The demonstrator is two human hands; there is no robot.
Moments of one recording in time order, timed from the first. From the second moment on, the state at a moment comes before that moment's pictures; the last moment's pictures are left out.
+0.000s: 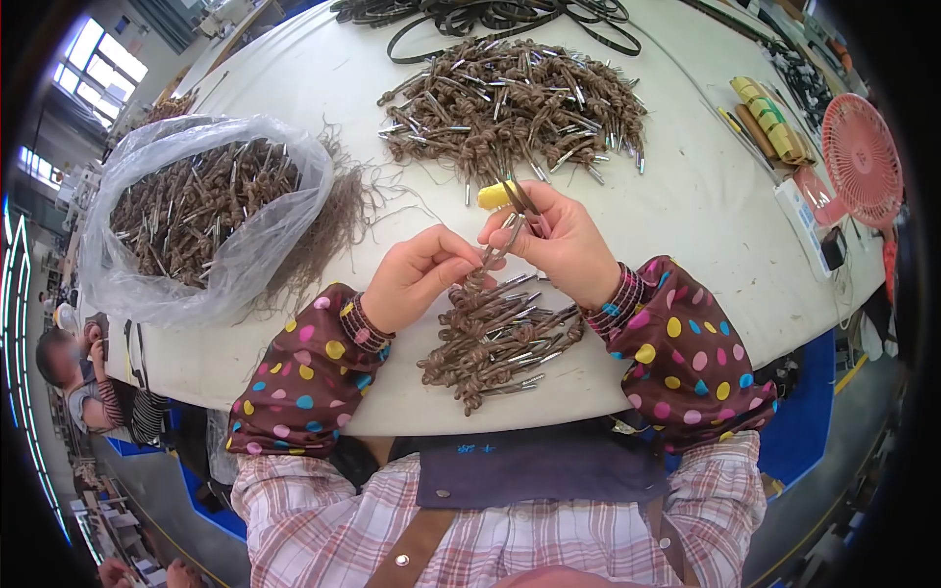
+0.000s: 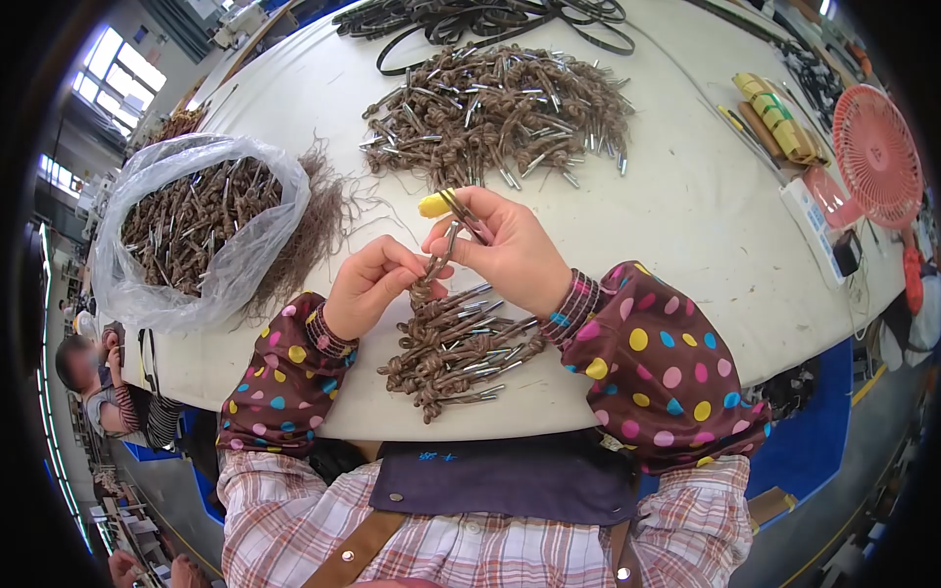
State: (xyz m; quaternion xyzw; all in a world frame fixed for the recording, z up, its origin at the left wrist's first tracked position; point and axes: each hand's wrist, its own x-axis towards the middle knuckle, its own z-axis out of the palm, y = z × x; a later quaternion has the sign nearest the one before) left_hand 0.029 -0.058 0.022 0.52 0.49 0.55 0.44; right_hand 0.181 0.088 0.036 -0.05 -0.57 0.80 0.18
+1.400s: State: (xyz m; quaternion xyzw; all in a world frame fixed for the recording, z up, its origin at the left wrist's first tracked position) left_hand 0.029 -0.058 0.028 0.56 0.59 0.50 0.30; right_hand 0.192 0.091 0.045 -0.09 -0.87 0.38 0.31
